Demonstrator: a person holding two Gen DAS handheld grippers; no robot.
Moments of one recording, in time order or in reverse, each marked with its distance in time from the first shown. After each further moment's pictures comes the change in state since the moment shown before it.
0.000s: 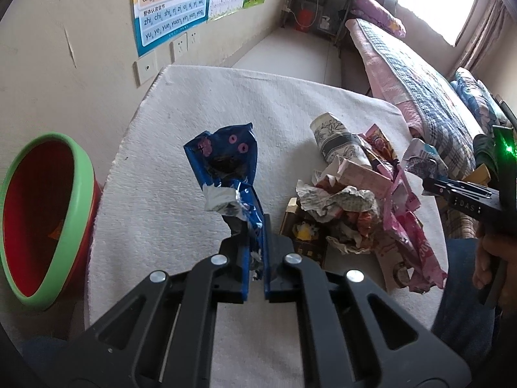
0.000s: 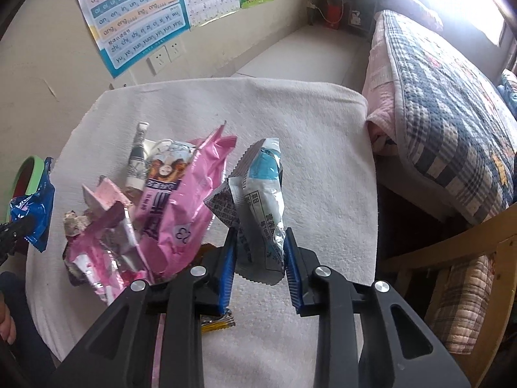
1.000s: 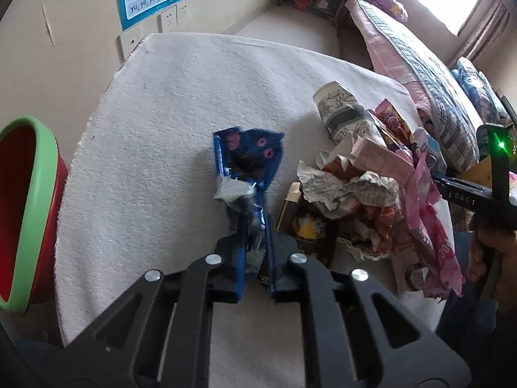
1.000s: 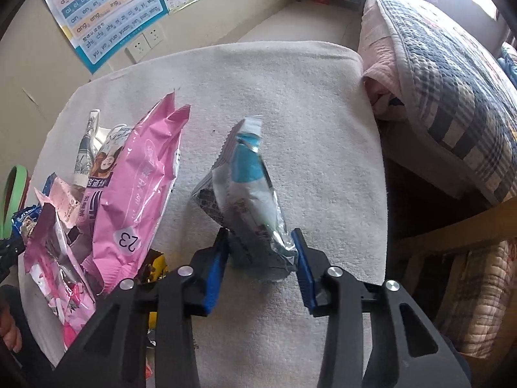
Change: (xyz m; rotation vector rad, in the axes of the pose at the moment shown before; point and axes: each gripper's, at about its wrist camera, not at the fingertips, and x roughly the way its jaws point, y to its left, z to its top) left arm 0.049 -0.003 -0.002 0.001 0.107 -0.030; right arm 0.051 -0.033 -0.003 0.068 0.092 0.016
